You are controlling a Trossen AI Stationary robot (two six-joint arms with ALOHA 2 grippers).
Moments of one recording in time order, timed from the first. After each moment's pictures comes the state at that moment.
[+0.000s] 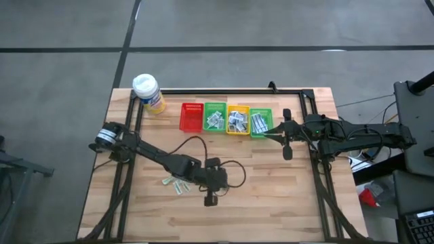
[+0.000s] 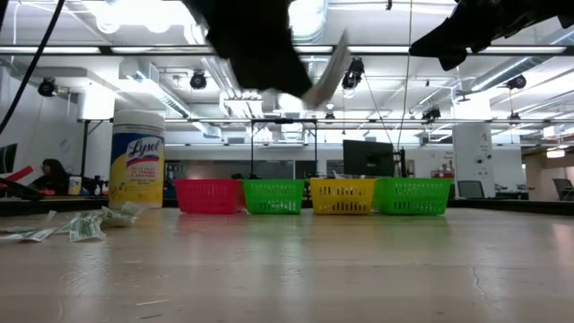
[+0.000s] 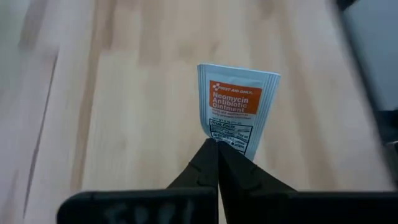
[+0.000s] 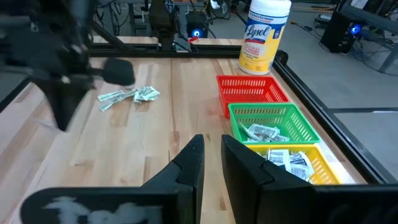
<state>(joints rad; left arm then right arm) -0.34 1.79 1.29 -0.29 -0.10 -0.30 -0.03 0.67 0.56 -0.20 0.08 0.00</state>
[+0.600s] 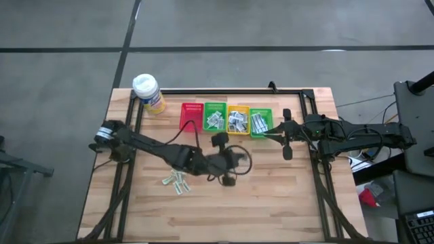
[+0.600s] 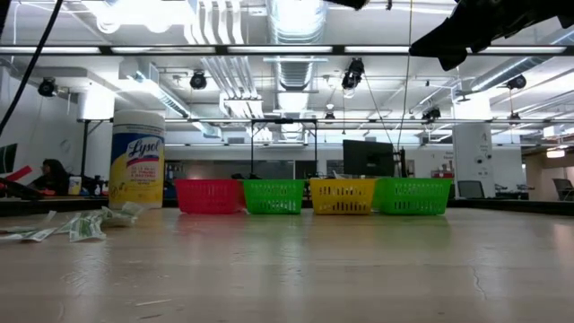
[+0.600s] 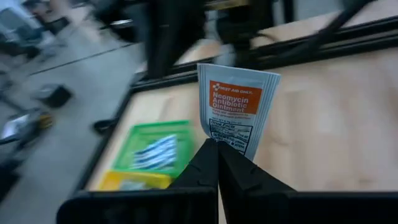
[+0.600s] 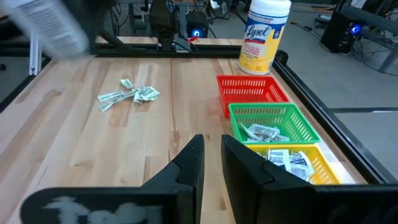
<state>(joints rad) -0.29 1.78 1.56 -0.26 -0.62 0.07 -0.03 0.67 0.56 -0.20 0.08 0.00</state>
